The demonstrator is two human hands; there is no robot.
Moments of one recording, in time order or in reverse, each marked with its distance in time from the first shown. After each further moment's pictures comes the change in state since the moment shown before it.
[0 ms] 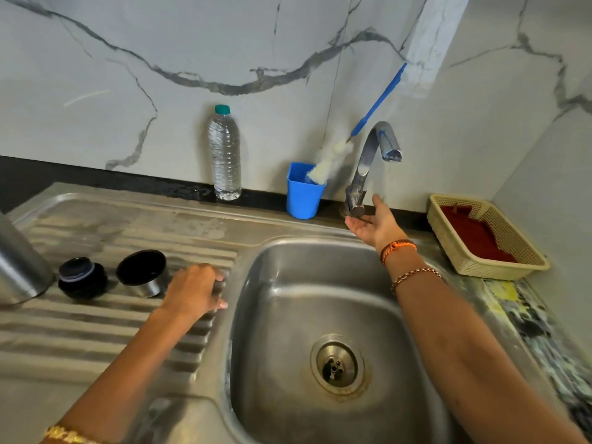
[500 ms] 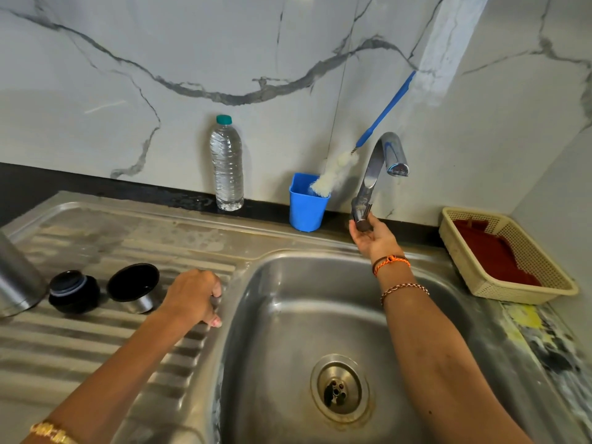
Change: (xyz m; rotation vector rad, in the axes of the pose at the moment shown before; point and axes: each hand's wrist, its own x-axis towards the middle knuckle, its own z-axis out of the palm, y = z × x) left_hand 0.024 0.007 -0.012 0.053 -0.021 -0.054; right_hand 0.034 0.001 0.015 0.149 -0.051 -0.009
